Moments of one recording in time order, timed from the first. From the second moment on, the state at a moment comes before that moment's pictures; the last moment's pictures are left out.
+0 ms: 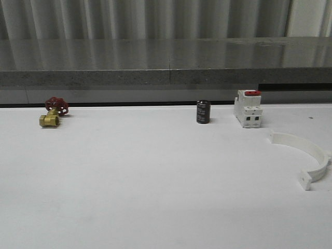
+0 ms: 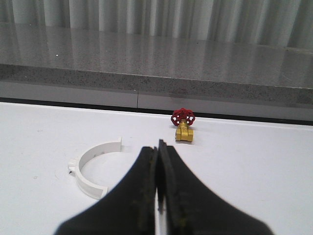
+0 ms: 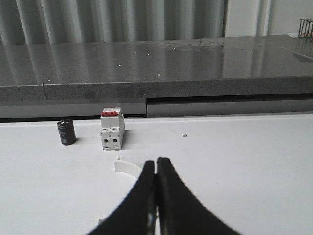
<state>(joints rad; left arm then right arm) -0.02 0.00 0.00 0.02 0.14 -0.08 0.01 -0.01 0.03 0.02 0.06 0.04</state>
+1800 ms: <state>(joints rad) -0.02 1.05 -0.80 0.01 0.74 -0.08 0.01 -0.01 0.03 0.02 0.06 0.04</state>
